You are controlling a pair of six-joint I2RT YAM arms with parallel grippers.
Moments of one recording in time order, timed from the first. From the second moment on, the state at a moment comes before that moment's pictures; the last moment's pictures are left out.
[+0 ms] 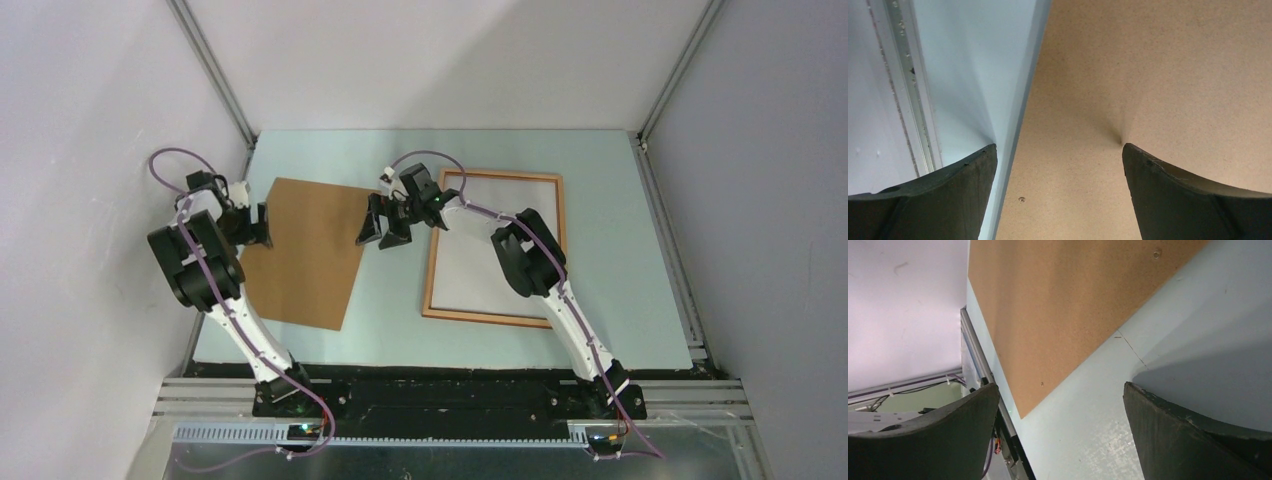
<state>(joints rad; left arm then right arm) 0.50 2.01 1.44 -0.68 0.17 0.32 0.72 2.49 1.99 -0.19 -0.72 0.67</state>
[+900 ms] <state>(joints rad) 0.48 1.99 1.44 -0.85 0.33 0.44 0.70 2.45 1.84 -0.05 -0.76 0.80</state>
